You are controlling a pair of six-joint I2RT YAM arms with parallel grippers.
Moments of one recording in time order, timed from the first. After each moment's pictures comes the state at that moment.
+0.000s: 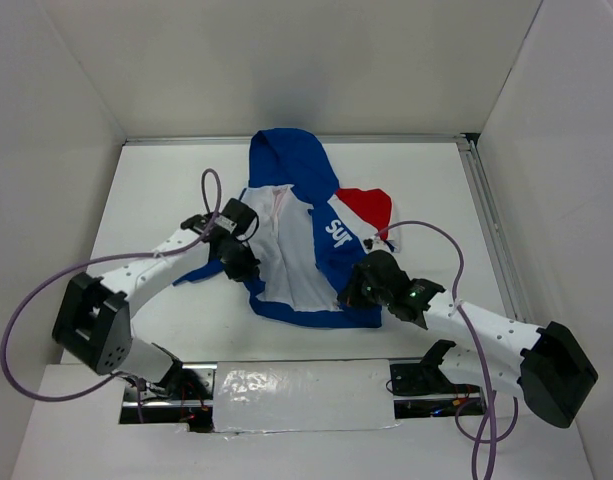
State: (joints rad) left arm -0.52 1.49 1.08 -0.84 0.01 -1.01; right arm 0.74 1.03 0.48 -0.23 0.03 0.83
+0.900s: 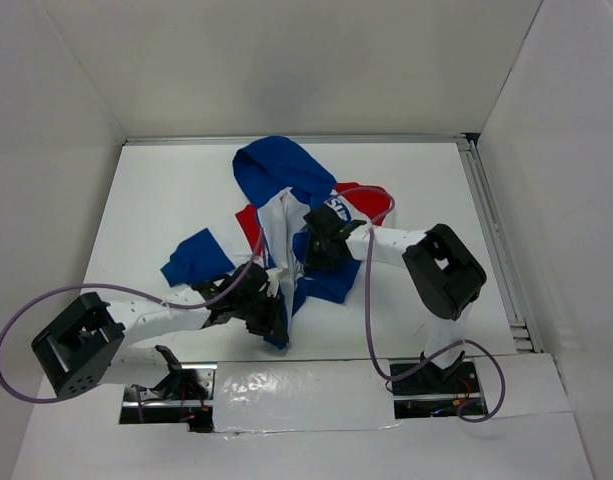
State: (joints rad) left arm -0.82 1.27 0.52 -0.18 0.41 -0.66; right arm 0.70 1.82 1.07 -0.28 -0.02 0.82
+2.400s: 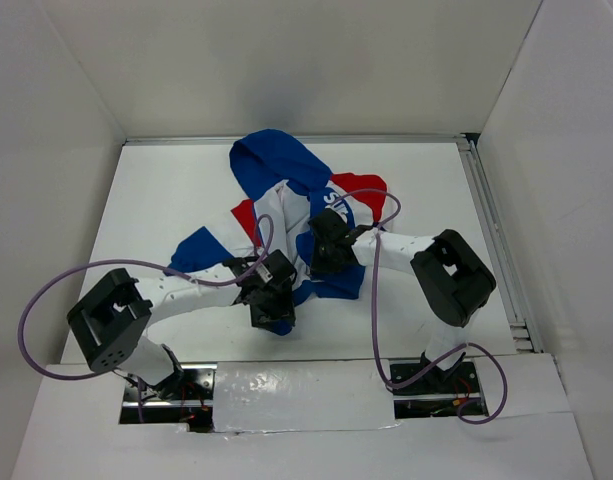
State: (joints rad) left arm -0.89 1.49 0.84 -0.61 0.06 -1.06; right arm 0.70 1.78 1.03 -0.27 0.03 0.78
